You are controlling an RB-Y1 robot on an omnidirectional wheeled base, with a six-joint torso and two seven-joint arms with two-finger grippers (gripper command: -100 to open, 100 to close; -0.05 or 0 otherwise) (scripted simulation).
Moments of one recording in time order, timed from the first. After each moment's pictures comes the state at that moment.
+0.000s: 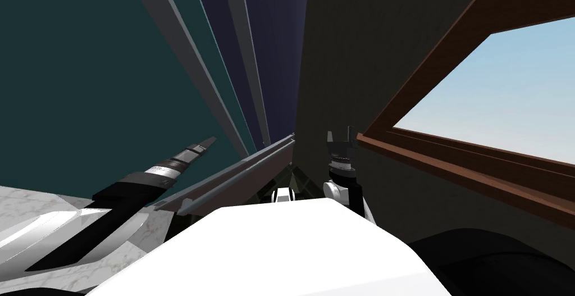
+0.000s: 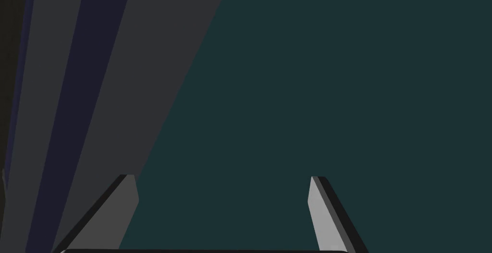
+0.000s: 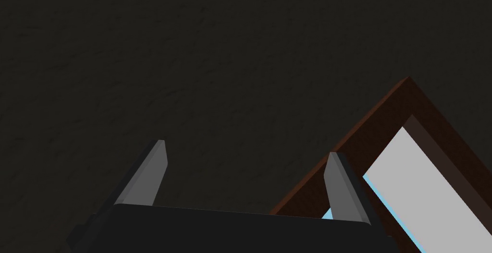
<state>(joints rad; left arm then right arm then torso) 0.84 0.87 0.49 -2.46 -0.31 0.09 0.29 0.50 -0.03 0.03 -2.37 -0.10 -0.49 -0.15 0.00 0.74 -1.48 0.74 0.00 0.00</state>
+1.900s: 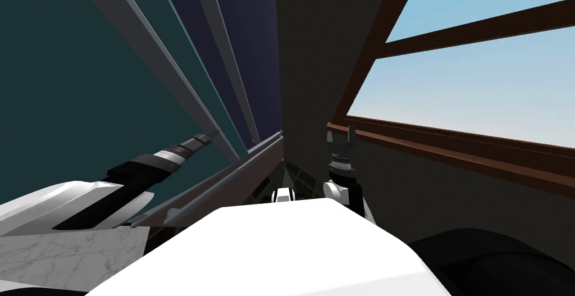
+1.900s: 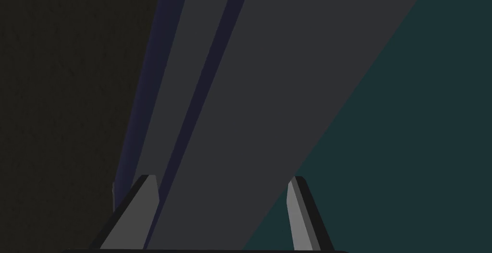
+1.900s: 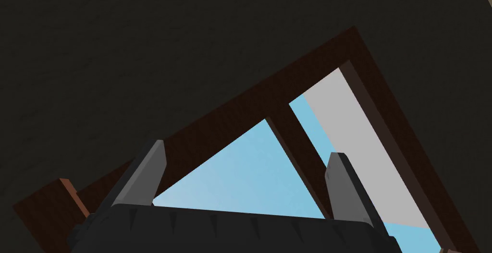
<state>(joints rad) 0.73 1.07 0.52 -2.39 -0.25 0.11 0.30 0.50 -0.03 0.03 -2.37 -0.10 -0.49 -0.15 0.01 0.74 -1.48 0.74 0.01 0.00</state>
